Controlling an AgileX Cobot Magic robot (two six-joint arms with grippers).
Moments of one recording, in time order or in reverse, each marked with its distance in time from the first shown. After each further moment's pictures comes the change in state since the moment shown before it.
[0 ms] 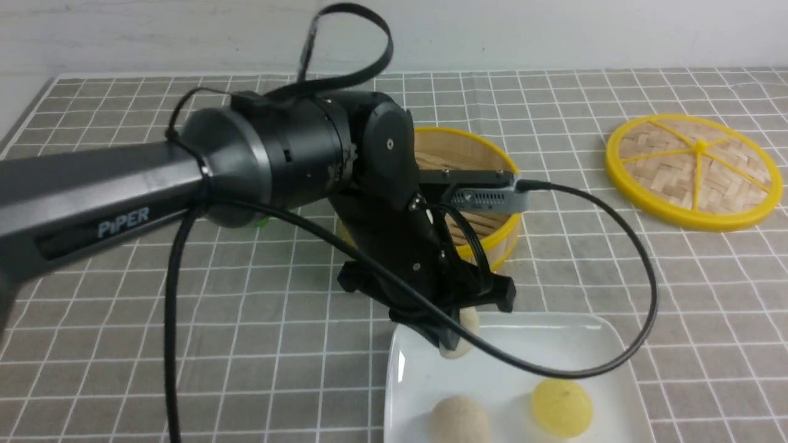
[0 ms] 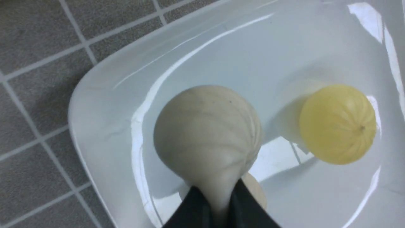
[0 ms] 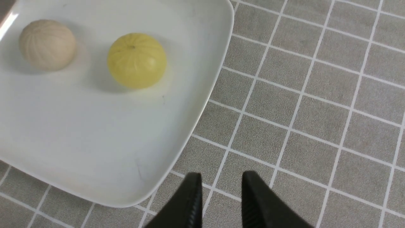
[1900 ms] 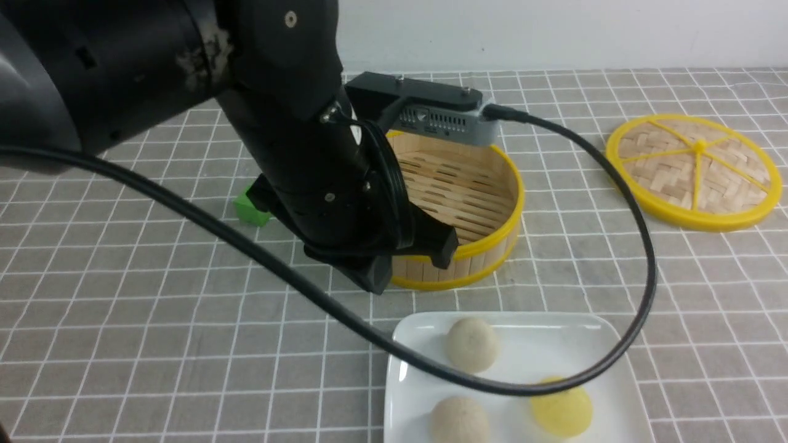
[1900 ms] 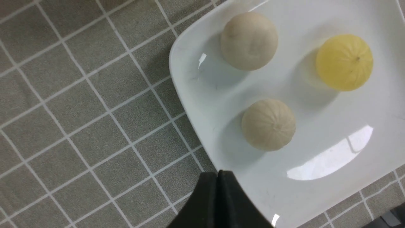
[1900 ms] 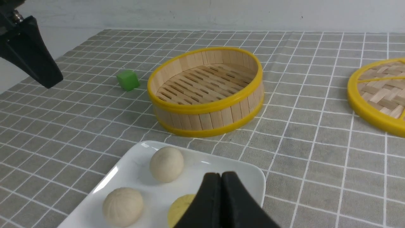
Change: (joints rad) right arm 0.000 -0.423 0.133 0.087 -0.317 0.011; left arm -0.002 -0.263 -0.090 0.222 0.286 0.000
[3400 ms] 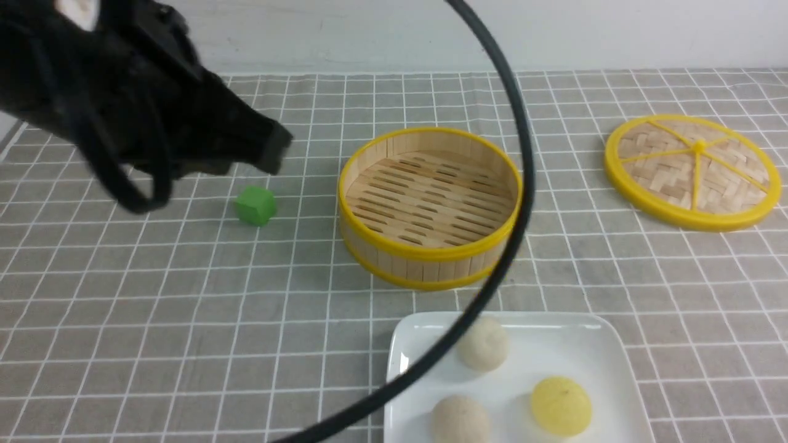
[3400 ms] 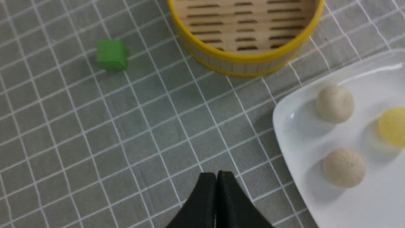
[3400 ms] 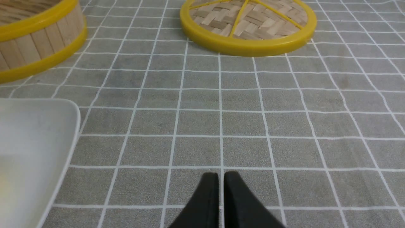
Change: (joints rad) right arm -0.410 -0.084 0.376 -0.187 -0.188 0.000; left arm 0.000 -0.388 0.000 0.321 0.035 -0.083
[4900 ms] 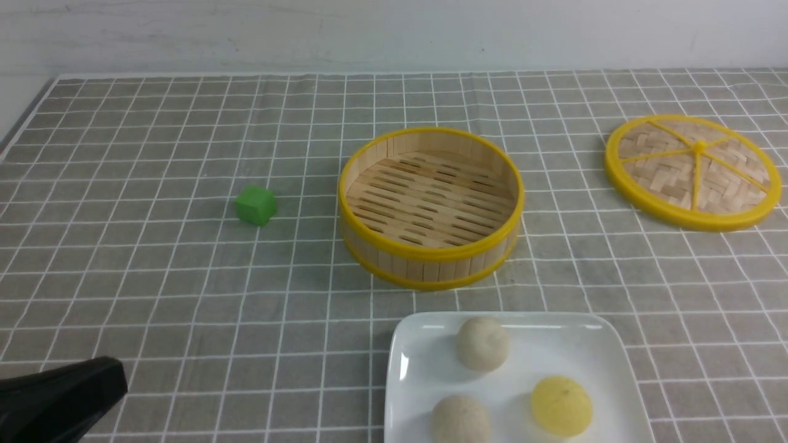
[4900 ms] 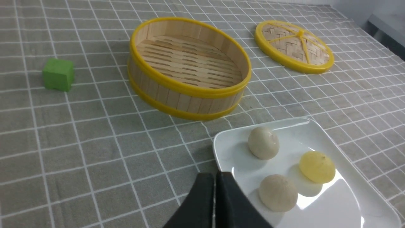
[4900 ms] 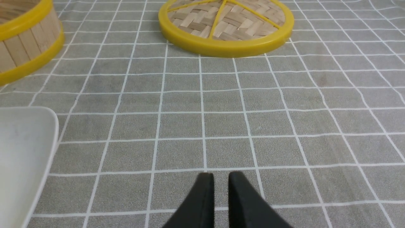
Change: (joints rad) right arm -0.041 0.000 0.001 0.000 -0.008 0.000; left arm 0.000 -0.898 0.989 -0.057 -0.644 -0.202
